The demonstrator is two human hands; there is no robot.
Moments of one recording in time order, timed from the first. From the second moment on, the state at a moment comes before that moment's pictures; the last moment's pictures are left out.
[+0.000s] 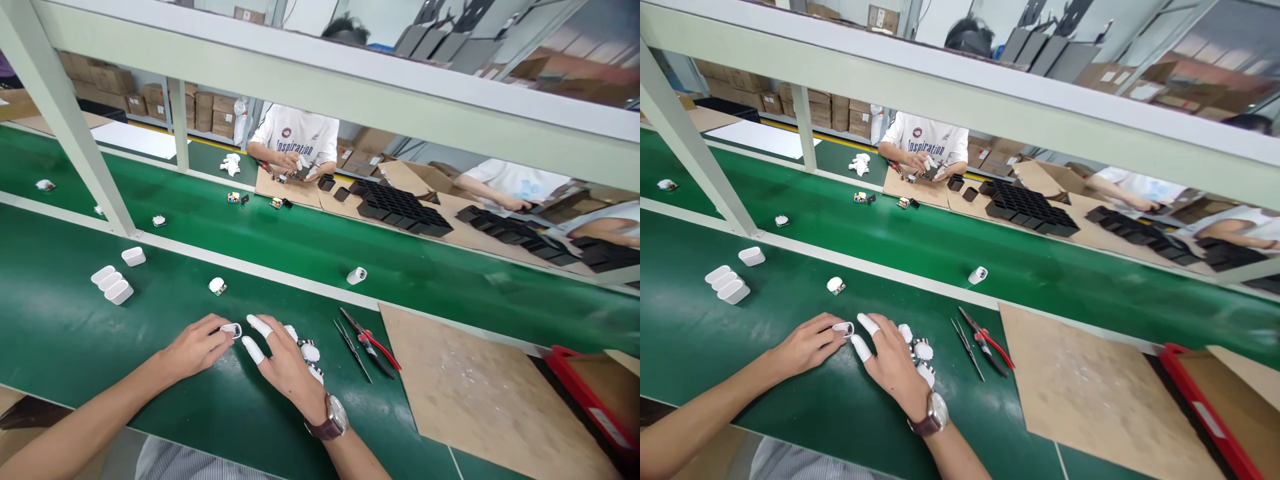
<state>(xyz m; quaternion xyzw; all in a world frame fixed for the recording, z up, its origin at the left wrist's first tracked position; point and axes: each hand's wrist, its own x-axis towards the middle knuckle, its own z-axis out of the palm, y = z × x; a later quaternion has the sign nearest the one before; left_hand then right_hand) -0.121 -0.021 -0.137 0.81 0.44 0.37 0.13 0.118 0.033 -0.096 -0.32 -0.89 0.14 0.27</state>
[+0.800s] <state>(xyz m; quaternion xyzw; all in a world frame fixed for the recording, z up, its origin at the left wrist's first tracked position) -0.177 0.203 -0.088 0.64 0.67 0.35 0.15 0.155 0.027 -0.097 -0.28 -0.91 0.03 0.29</state>
